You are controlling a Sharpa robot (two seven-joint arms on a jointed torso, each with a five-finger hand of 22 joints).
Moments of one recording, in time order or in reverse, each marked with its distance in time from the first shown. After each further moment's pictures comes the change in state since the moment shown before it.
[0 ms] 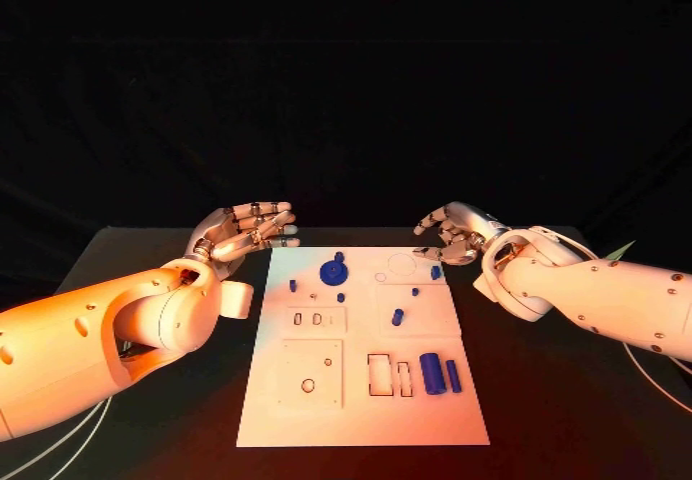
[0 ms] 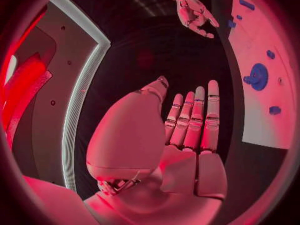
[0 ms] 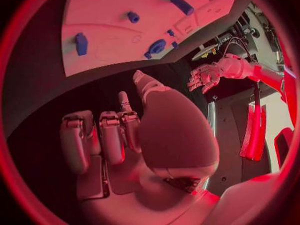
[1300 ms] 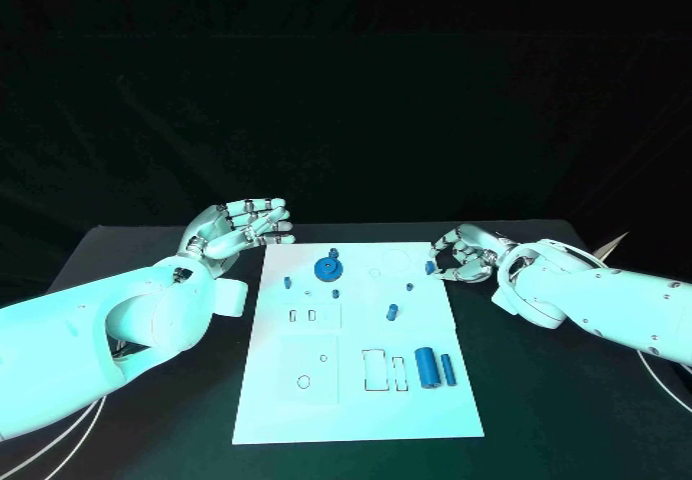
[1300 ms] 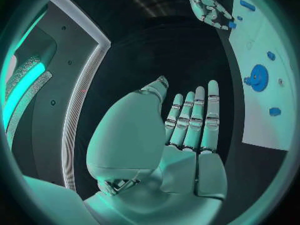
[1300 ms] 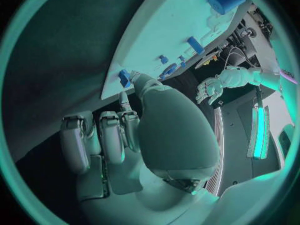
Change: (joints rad) left arm 0.000 0.000 0.000 0.000 0.000 0.005 0.001; left_hand 0.000 0.000 0.000 0.000 0.000 0.000 0.000 0.000 0.000 0.000 0.000 0.000 0.000 0.000 0.000 0.000 0.002 0.000 -0.003 -0.003 0.000 0.001; right arm -0.070 -0.017 -0.008 -0.125 0.020 0.122 0.098; right_hand 0.023 -0.018 0.045 -0.034 0.062 0.000 0.000 -0.004 -0.008 0.000 0.000 -0.008 0.000 0.000 0.000 0.000 0.000 0.000 0.000 0.000 0.000 0.000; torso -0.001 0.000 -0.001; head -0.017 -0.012
